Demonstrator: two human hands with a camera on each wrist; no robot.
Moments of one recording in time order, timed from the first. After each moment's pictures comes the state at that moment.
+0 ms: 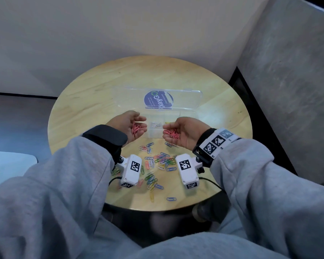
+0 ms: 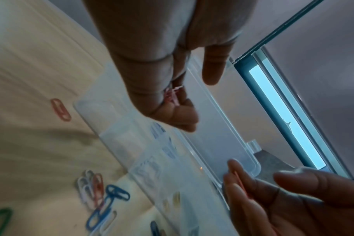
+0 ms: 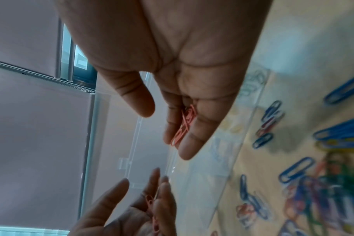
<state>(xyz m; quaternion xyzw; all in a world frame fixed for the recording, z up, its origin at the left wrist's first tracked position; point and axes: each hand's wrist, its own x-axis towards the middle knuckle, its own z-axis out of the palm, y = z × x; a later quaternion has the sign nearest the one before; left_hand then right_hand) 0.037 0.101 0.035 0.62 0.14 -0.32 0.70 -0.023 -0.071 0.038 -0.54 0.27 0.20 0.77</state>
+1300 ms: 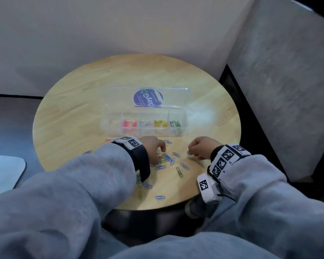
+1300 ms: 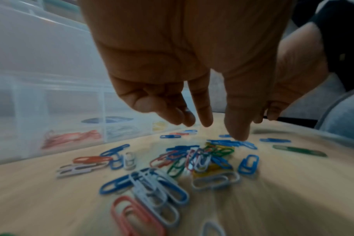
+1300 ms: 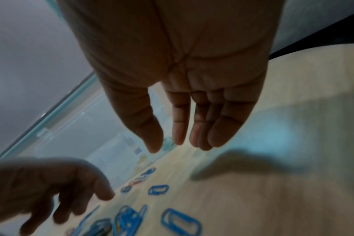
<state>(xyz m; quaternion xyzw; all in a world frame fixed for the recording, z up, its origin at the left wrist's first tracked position) -0.006 0.036 0.000 0.89 -0.33 -0.30 0.03 -0.074 -0.141 0.000 -0.84 0.30 0.22 0.39</state>
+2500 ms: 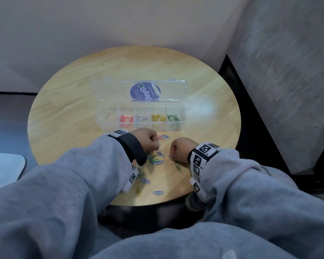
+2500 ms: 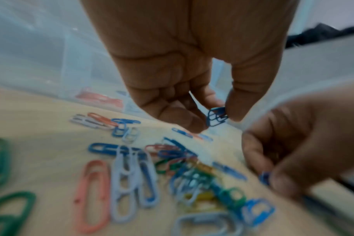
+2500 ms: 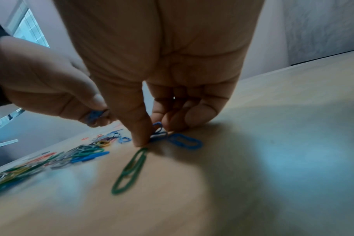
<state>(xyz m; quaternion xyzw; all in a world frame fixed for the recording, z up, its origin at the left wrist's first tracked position) 0.007 0.040 -0.013 0.90 -0.23 -0.31 0.22 -0.060 -0.101 -0.027 -0.95 0.09 0.28 0.14</state>
